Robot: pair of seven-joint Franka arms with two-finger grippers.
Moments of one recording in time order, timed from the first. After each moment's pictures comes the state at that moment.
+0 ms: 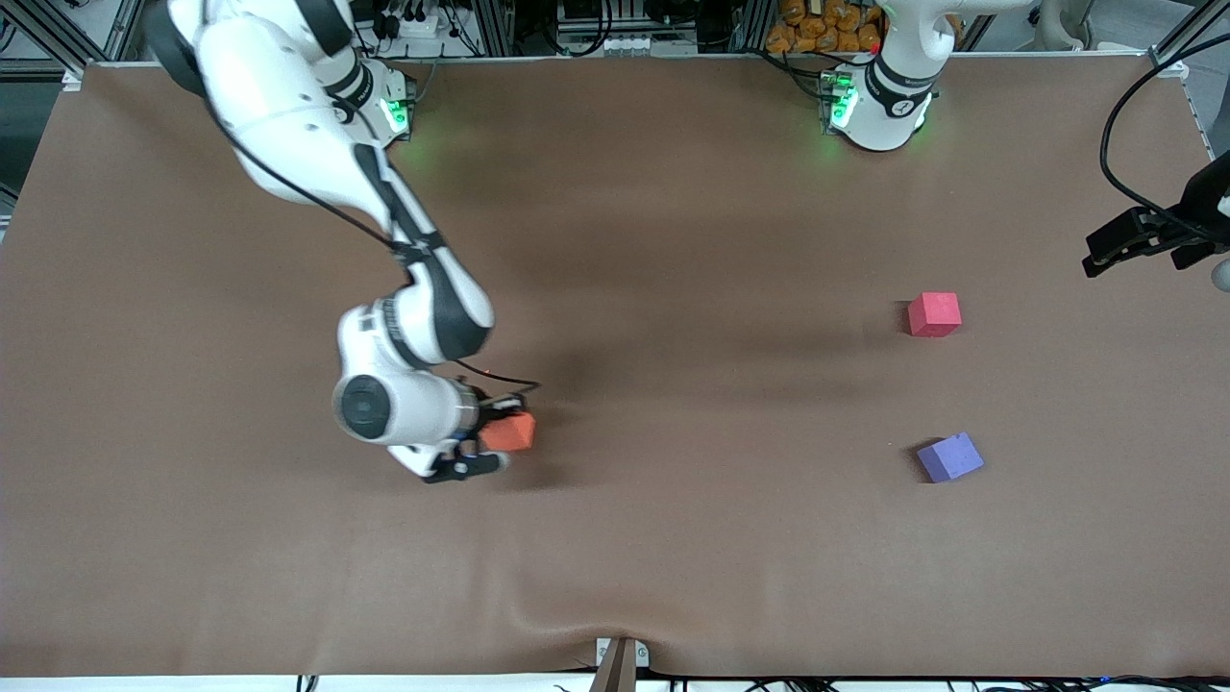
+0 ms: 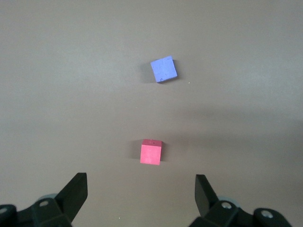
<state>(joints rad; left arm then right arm) -0.05 -0.01 0.06 -1.60 0.03 1.61 -0.07 0.42 0.86 0.03 -1.29 0.31 2.06 0.14</state>
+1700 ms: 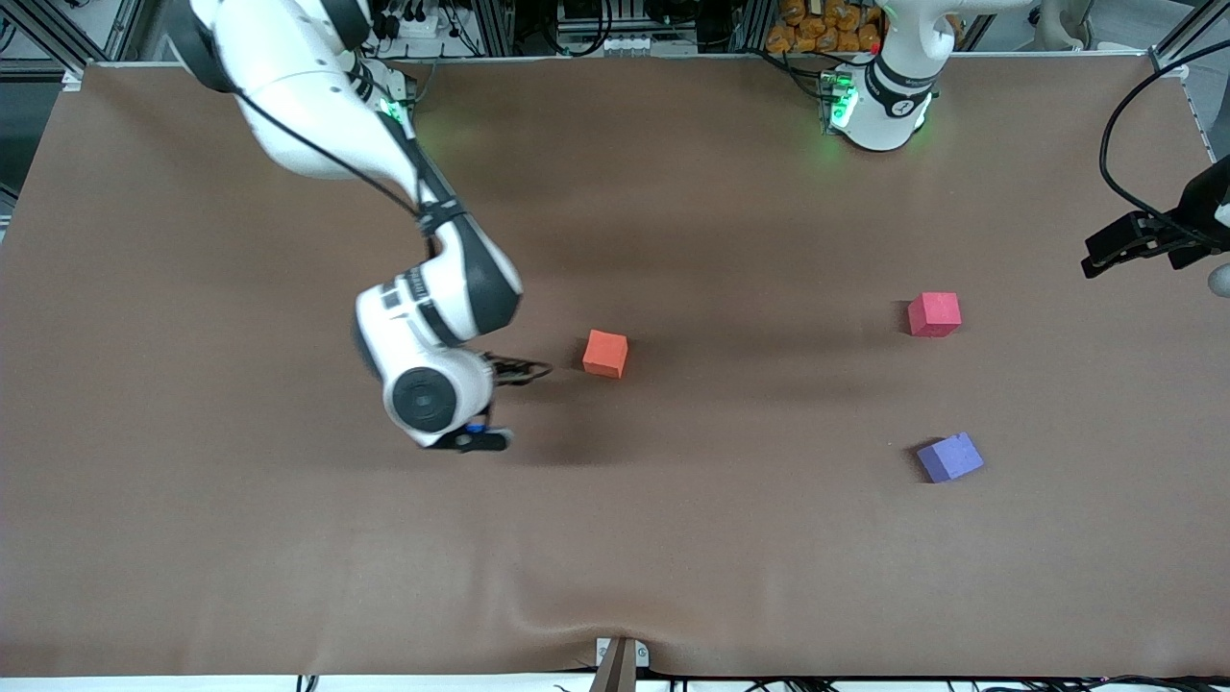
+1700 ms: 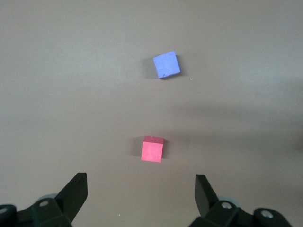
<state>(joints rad) -0.04 -0.01 0.06 -1.61 0.02 1.61 -0.07 0.43 0.78 -0.02 -1.20 0.06 1.62 0.43</state>
